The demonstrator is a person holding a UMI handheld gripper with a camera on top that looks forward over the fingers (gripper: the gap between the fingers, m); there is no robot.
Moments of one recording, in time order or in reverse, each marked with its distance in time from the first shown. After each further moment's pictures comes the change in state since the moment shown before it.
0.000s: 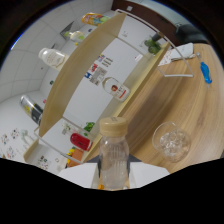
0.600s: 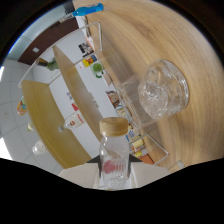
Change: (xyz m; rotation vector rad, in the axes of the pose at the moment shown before) arm 0.001 -0.025 0.013 0.033 -0.278 1.071
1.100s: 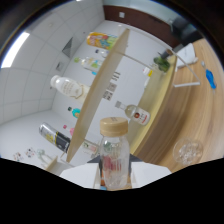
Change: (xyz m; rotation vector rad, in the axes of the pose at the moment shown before) arm -0.073 0.039 -0.013 0.022 0.070 -0.953
